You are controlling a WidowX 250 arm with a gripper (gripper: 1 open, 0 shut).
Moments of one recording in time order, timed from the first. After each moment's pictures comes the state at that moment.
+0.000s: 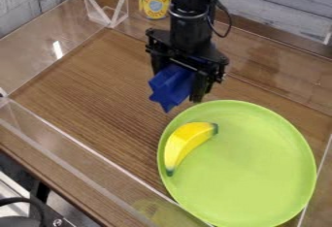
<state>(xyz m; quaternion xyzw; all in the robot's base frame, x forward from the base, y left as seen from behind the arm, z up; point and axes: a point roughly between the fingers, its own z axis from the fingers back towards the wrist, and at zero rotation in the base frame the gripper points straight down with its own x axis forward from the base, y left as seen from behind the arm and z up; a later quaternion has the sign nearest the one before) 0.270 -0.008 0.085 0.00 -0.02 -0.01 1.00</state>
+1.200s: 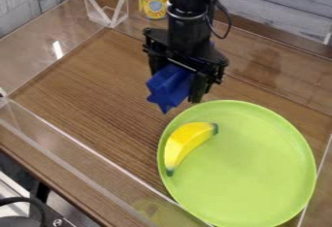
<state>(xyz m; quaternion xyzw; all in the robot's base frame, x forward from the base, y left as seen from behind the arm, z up) 0.264 -0.011 0.091 0.01 -0.03 -0.01 1.00</state>
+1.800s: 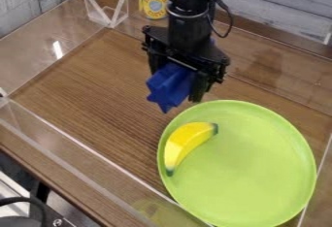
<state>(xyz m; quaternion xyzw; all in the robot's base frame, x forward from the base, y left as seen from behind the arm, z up) 0.260 -0.013 0.092 0.02 -0.03 0.00 1.00</state>
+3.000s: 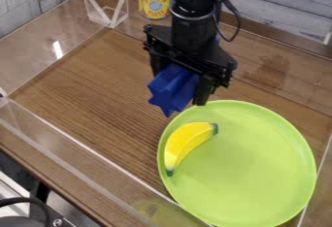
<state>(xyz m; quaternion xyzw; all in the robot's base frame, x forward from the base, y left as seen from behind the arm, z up) 0.249 -0.027 0.106 0.03 -0.06 -0.01 1.00</state>
